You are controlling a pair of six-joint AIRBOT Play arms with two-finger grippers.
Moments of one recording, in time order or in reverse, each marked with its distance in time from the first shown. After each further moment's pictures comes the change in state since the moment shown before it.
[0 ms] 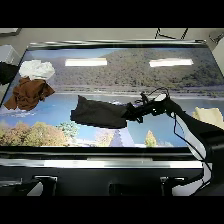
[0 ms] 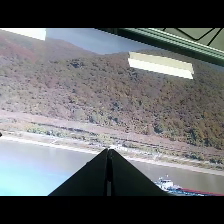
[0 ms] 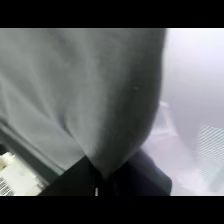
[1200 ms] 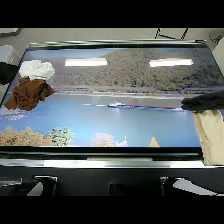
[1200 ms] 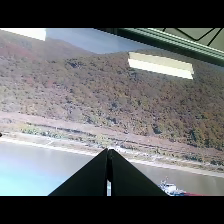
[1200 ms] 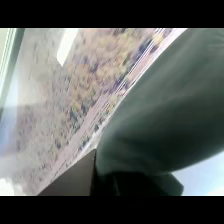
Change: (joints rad) left arm 0.000 0.000 0.000 0.000 0.001 0.000; right arm -1.094 0.332 0.452 -0.226 0.276 0.191
